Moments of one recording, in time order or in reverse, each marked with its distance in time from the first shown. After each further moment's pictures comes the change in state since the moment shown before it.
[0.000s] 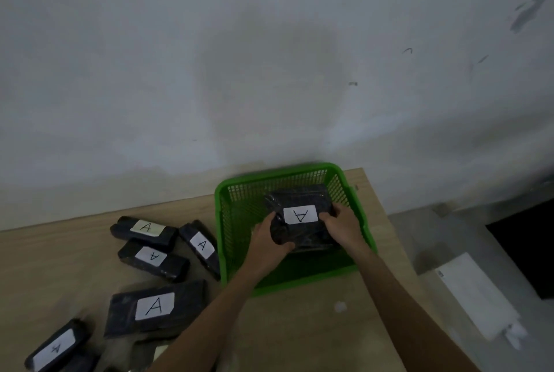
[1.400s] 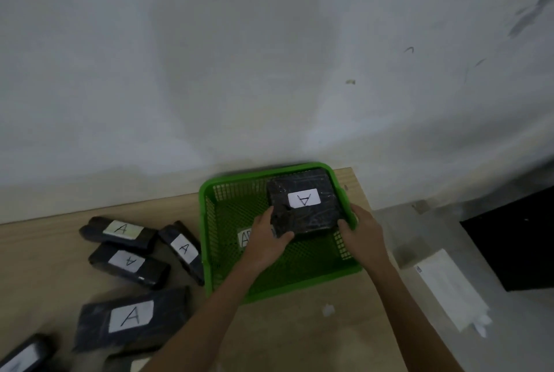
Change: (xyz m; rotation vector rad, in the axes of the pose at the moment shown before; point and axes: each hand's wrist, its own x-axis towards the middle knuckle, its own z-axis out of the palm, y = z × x) left_hand 0.029 0.000 0.011 -0.015 -0.030 0.036; right_hand -0.014 0.019 -0.033 -0.243 0.201 -0.138
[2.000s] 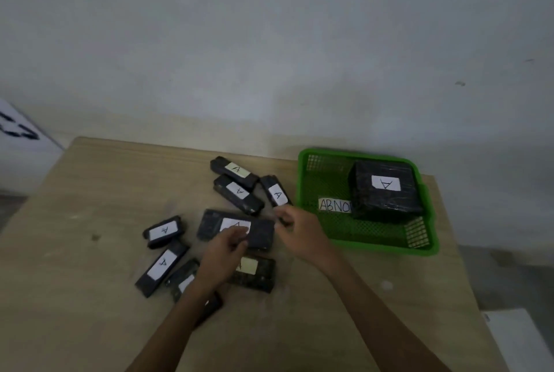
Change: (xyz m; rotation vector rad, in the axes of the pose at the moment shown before) left_hand -0.211 -0.149 -0.125 0.075 0.435 -0.067; right_hand -0.175 -0.119 0.132 0.031 -0.553 -0.612
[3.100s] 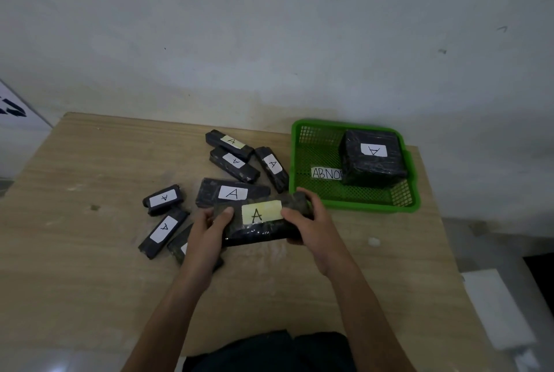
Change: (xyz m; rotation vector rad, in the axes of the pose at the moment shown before) left_hand -0.086 0.033 -0.025 -0.744 0.135 -0.348; right_hand -0.099 -0.034 0.004 0.778 0.135 0.400
